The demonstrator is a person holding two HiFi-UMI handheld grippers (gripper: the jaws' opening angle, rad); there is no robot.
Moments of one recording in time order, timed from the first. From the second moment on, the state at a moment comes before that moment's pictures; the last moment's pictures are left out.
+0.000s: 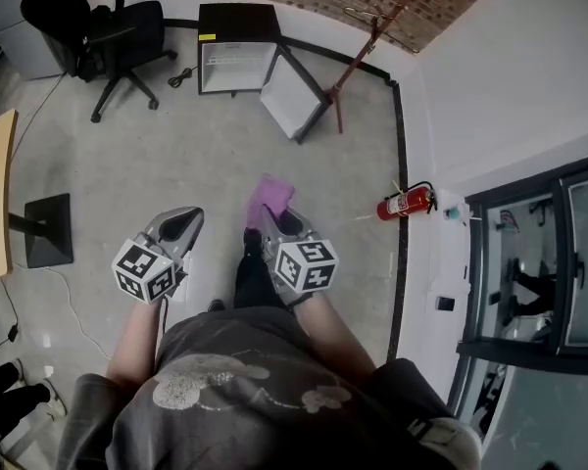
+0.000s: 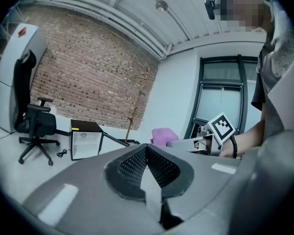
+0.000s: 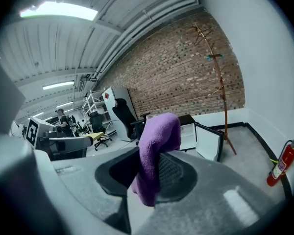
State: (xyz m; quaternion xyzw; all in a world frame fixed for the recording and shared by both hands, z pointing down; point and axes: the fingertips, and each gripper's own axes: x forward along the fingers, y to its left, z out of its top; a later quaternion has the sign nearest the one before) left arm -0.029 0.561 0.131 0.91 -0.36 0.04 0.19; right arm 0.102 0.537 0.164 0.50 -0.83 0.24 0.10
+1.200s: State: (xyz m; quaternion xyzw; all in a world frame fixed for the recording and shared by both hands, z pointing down) left arm 0.006 0.279 0.123 0.87 -0.46 0.05 0.18; right arm 0.169 0.256 0.189 0.43 -0.85 0.28 0.13
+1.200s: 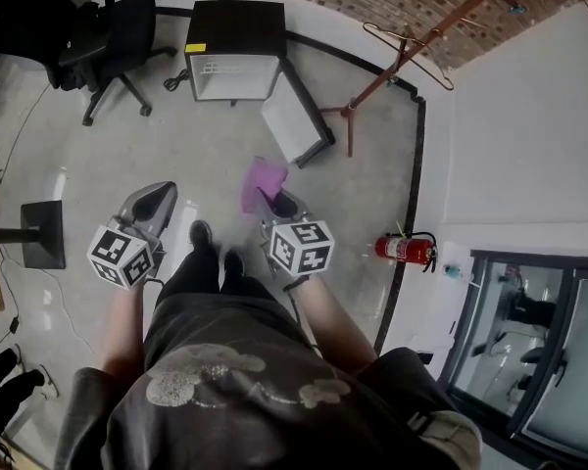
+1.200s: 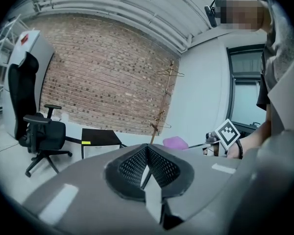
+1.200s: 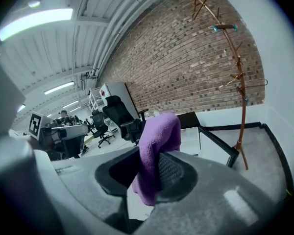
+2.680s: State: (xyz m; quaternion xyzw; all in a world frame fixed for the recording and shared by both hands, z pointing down) left arm -0.078 -0.032 0.219 0.89 -0.39 0.07 0.25; right arm 0.071 -0.040 0.276 0.45 -0.81 0.30 0.22
